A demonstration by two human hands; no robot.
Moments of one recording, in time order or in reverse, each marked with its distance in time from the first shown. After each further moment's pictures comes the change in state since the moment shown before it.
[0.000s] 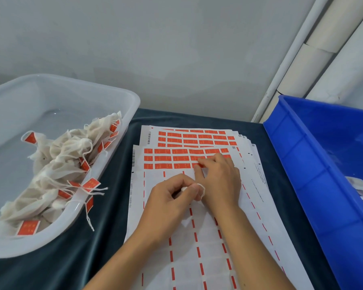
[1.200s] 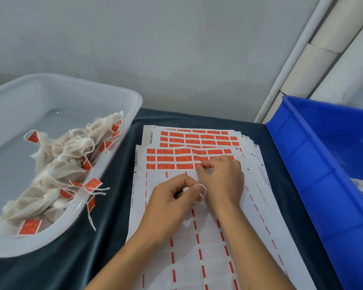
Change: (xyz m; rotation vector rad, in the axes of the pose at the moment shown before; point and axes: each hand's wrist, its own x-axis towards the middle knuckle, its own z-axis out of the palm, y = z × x) left_hand 0.000 0.001 -0.001 0.030 0.003 -0.010; right_hand 0.003 -0.007 0.000 0.134 0.084 0.169
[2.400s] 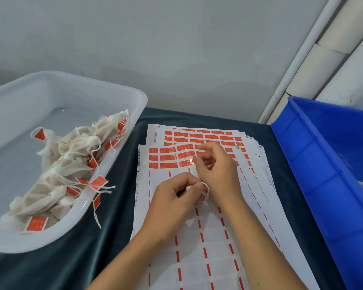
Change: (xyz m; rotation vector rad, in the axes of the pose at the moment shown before) left_hand 0.002 0.000 0.000 -0.056 0.014 0.006; right_hand 0.007 -0.014 -0.010 0.455 -0.197 -0.147
